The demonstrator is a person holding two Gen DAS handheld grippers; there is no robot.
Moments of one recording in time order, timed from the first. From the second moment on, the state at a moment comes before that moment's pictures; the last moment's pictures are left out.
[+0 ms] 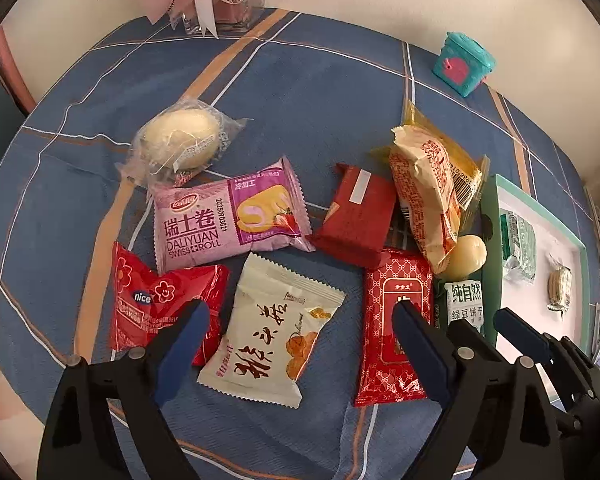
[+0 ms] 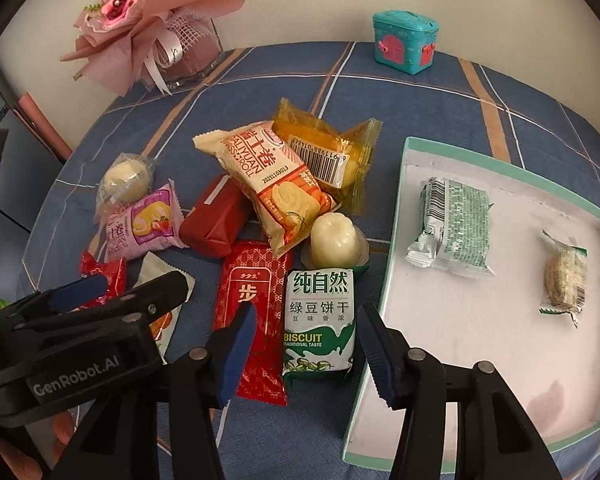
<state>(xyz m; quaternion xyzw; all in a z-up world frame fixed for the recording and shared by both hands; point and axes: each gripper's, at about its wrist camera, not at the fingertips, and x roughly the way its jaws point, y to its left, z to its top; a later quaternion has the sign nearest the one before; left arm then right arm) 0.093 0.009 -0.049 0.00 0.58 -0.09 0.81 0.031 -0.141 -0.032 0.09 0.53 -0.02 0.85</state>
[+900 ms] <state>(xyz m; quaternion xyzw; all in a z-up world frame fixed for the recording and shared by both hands) 0.109 0.023 -0.080 -0.06 0.62 -0.07 0.78 0.036 -0.132 -0.035 0.08 0.53 -0.02 0.85</state>
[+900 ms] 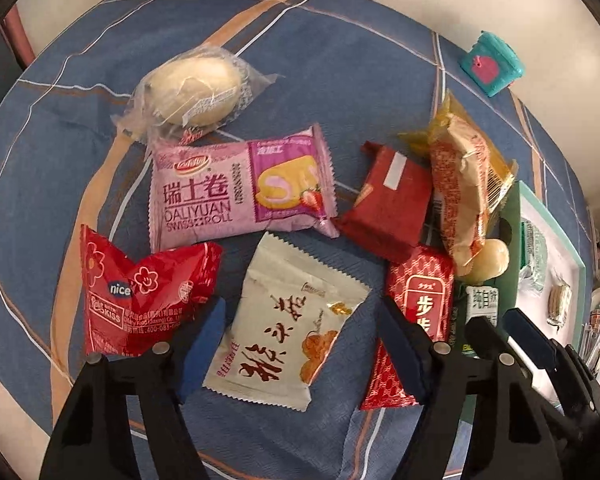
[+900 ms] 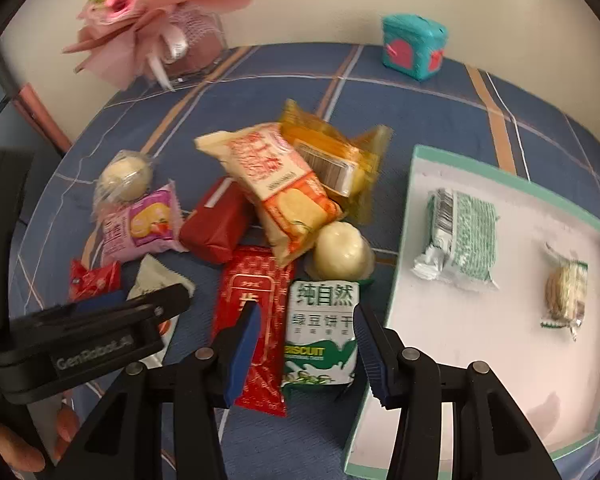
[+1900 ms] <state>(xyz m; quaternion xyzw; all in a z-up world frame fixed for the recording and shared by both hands) 0.108 0.039 -0.089 -0.08 0.63 -0.07 0.77 0.044 -0.131 -0.042 0.04 0.55 -0.04 0.83</state>
